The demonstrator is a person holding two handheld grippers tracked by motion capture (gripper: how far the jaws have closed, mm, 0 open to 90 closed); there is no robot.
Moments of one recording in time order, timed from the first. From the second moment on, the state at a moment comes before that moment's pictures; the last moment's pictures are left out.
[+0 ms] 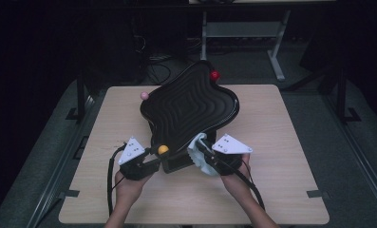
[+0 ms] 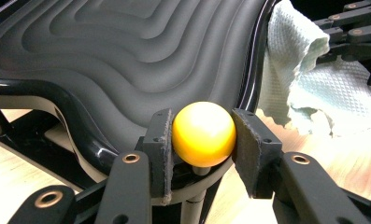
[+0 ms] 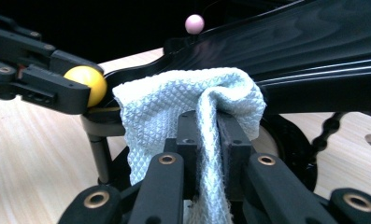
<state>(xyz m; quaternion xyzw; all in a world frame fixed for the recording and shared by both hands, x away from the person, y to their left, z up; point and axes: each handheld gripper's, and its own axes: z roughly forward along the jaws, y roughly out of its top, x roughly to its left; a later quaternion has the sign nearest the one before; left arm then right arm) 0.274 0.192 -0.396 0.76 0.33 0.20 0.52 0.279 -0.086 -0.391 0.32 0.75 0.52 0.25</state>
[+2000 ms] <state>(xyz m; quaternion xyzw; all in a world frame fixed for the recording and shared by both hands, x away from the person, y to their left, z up) 0.275 0.194 -0.396 0.75 0.34 0.19 0.53 0.265 -0.062 -0.403 0.27 0.77 0.51 0.27</state>
